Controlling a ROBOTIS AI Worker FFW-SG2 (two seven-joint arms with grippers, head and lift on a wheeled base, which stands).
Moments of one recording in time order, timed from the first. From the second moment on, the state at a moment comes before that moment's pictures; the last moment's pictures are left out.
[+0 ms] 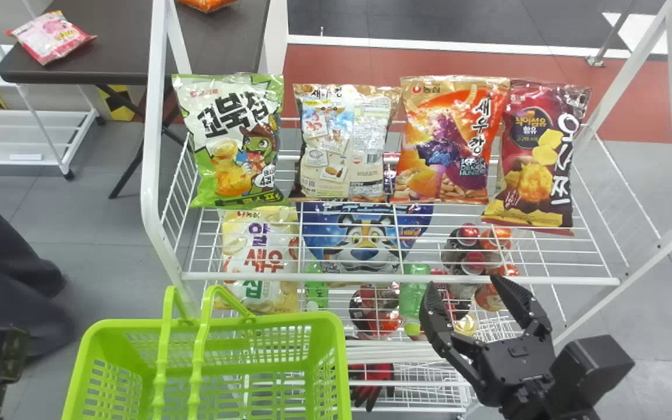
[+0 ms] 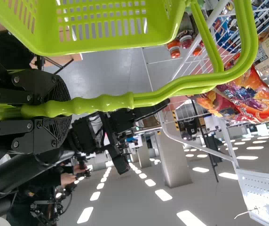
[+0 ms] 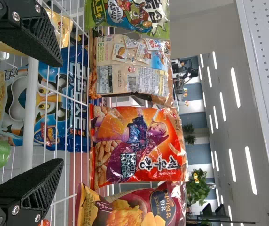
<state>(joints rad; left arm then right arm) 0.52 0.21 0.39 -2.27 0.44 1.57 -1.32 0.64 -0.12 0.10 -1.92 -0.15 -0.14 0.10</state>
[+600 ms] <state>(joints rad) 0.52 0.21 0.39 -2.27 0.44 1.57 -1.32 0.62 -0.12 0.11 -1.92 -0.15 -0.13 0.10</state>
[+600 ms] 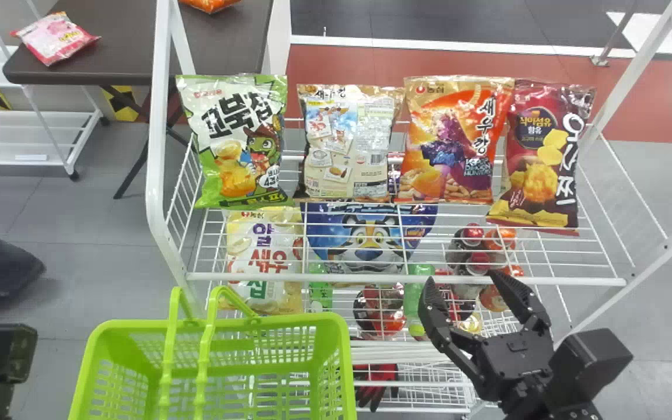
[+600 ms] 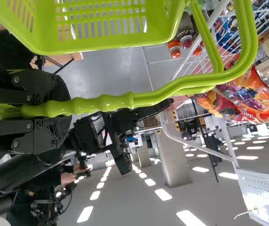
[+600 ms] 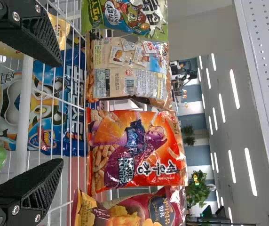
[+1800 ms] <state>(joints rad) 0.45 0.25 0.30 -2.24 0.42 1.57 -1.31 0.16 0.00 0.33 -1.76 -0.09 0.13 -0.12</state>
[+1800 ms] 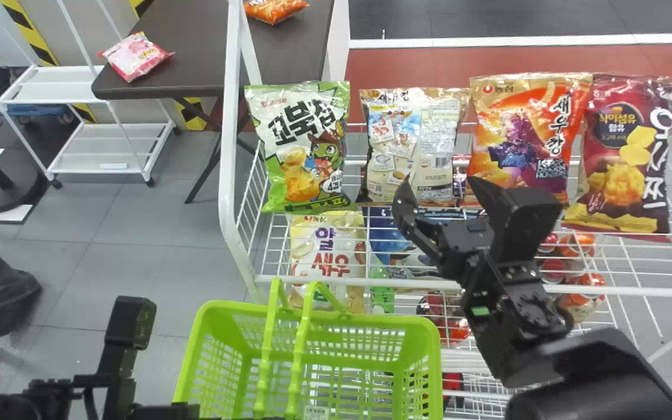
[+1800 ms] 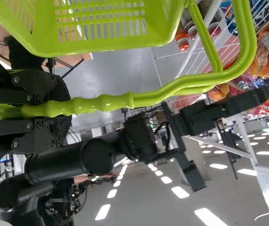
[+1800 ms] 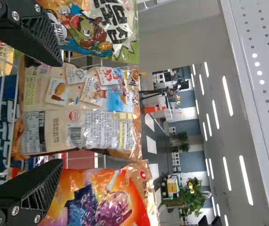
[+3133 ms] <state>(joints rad) 0.43 0.26 0.27 -2.21 0.41 1.57 -1.31 -0.19 0.00 0.42 -1.34 -0.04 0.14 -0.09</state>
